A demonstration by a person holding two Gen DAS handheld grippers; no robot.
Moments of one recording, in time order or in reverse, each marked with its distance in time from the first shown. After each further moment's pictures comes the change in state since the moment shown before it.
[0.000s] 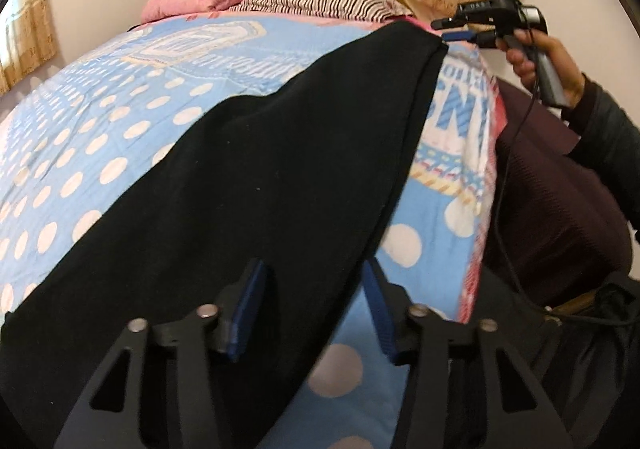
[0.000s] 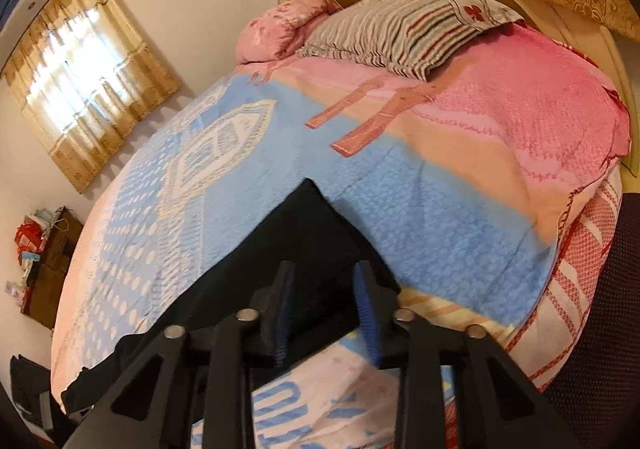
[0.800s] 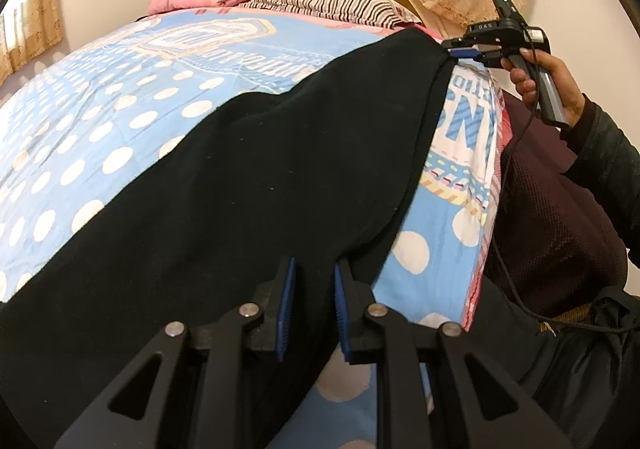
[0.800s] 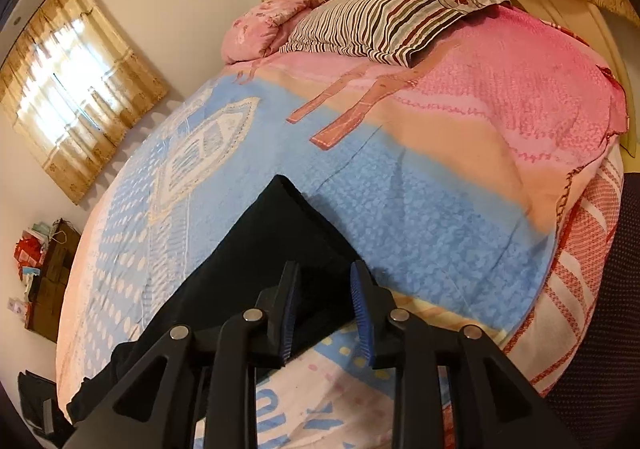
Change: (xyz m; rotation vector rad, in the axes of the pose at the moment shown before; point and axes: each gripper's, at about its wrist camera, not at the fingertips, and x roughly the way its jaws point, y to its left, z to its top) left arm 0.002 0.010 -0.001 -0.061 -0.014 -0.026; right arm 0.009 -0.014 -0.002 0.053 0.005 -0.003
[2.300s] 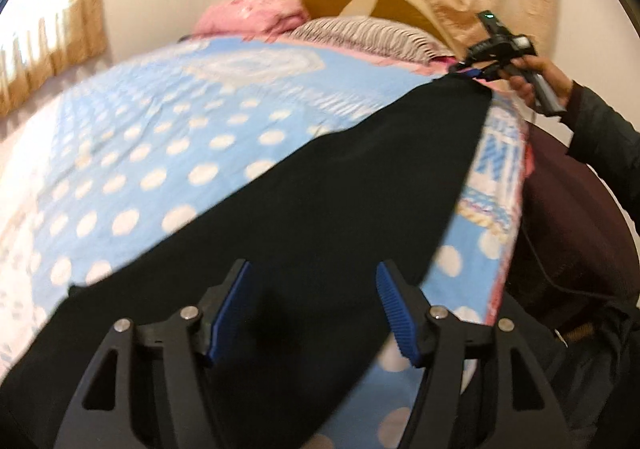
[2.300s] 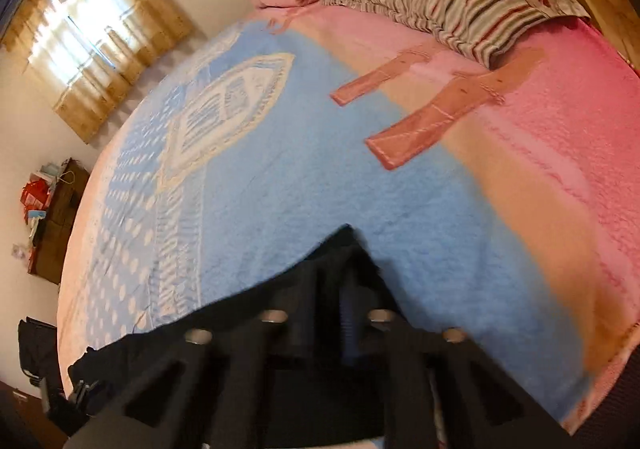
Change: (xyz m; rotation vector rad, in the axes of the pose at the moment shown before) left arm -0.036 0.037 -0.011 -0.080 -0.087 0.122; right arm 0.048 0.042 0.058 -0.144 0.200 0.042
